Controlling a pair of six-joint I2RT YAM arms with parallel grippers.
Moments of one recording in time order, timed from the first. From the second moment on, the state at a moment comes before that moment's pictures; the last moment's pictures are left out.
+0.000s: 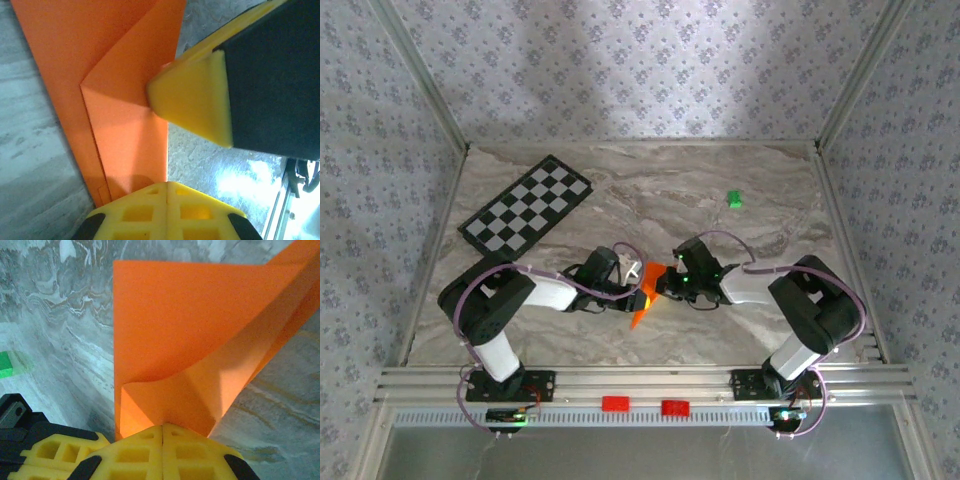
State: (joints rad) left arm -0.78 1.71 0.58 0.29 0.58 -0.60; right arm 0.66 1.60 0.60 0.12 -0.38 0.90
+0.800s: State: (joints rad) left arm -0.78 1.73 0.59 0.27 0.59 -0.58; right arm 0.52 1.67 0.62 0.18 -0.48 0.90
